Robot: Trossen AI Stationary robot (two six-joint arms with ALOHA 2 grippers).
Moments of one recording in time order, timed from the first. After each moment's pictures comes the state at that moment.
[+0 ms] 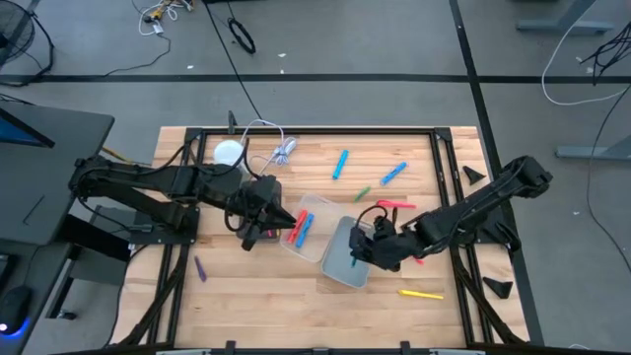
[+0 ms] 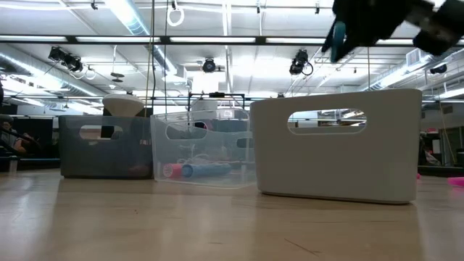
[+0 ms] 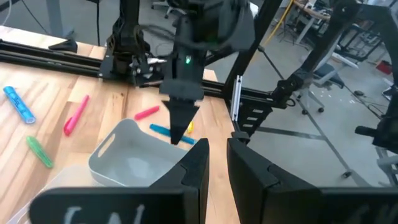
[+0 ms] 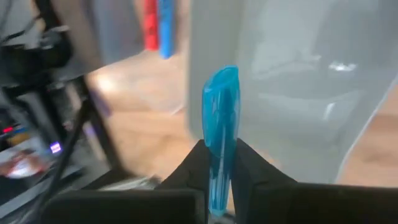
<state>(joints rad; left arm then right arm) -0.16 1.19 1.15 -0.26 0.10 -0.31 0.46 1.45 1.02 -0.47 0.29 2.18</state>
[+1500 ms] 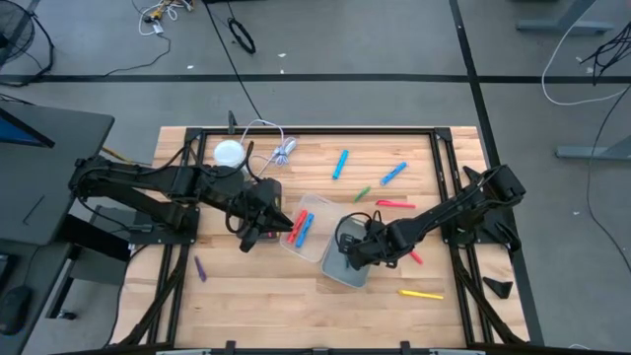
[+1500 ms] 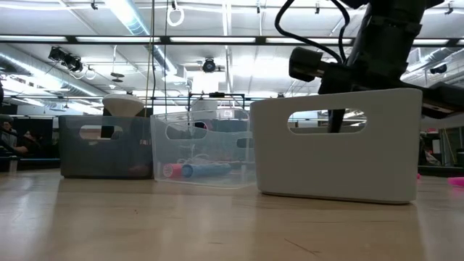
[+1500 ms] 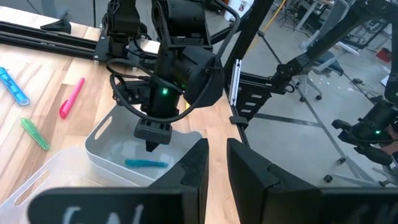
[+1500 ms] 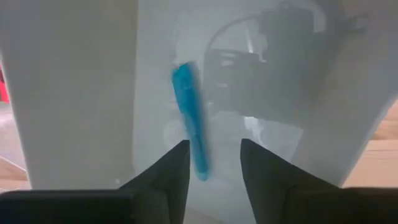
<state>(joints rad) -0.16 1.19 1.15 -0.32 0.13 -0.31 0.38 1.70 1.02 -0.56 0.17 2.13</state>
